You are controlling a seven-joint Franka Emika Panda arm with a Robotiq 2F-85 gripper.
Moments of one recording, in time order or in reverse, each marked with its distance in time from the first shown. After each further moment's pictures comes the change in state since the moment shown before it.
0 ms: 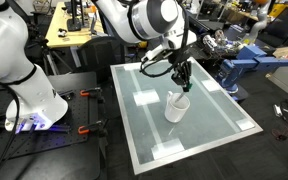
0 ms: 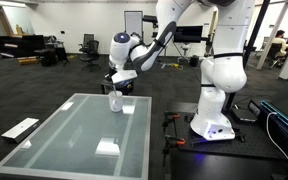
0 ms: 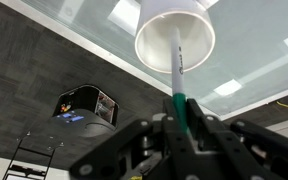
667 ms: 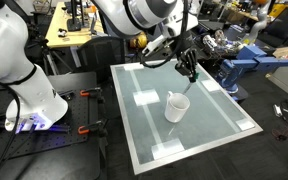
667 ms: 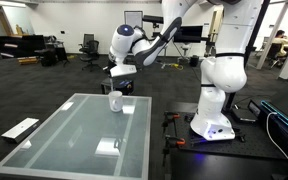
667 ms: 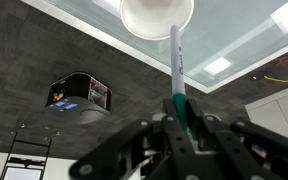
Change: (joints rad) arm 0.002 -0.088 0.002 -0.007 -0.078 0.006 0.085
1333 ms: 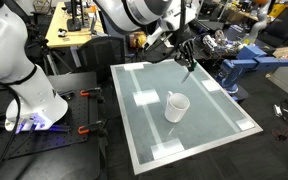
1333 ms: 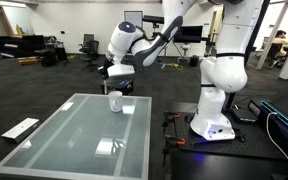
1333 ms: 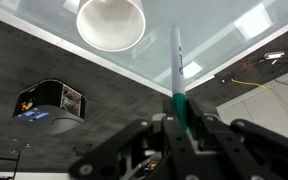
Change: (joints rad) arm 0.031 -0.012 0.016 -0.011 0.066 0.097 -0.042
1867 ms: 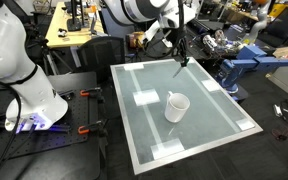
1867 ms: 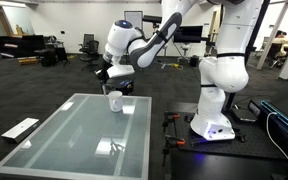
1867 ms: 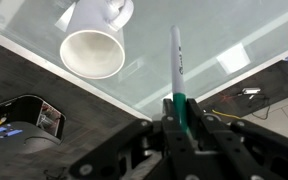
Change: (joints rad) arm 0.068 0.005 0.004 -0.016 0.321 -0.001 -0.347
